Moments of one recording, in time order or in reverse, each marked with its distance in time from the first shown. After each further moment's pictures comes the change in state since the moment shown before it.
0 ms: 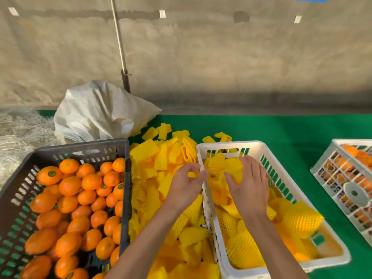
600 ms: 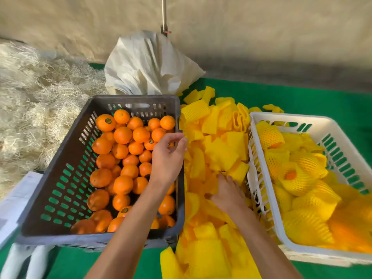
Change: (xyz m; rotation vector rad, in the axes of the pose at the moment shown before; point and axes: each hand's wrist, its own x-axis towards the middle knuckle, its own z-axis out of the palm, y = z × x) left_hand -0.049 -0.069 -0.150 -0.081 0.360 0.011; right_hand -0.120 -0.099 0.109 -0.088 -1.016 -0.058
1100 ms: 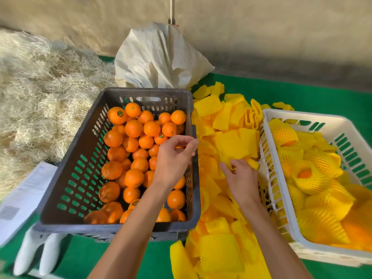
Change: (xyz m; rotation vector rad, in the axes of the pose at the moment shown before) left_hand -0.009 -0.016 -0.030 -0.092 -0.076 -0.051; right_hand -0.014 -0.026 -0.022 0.447 0.562 -0.231
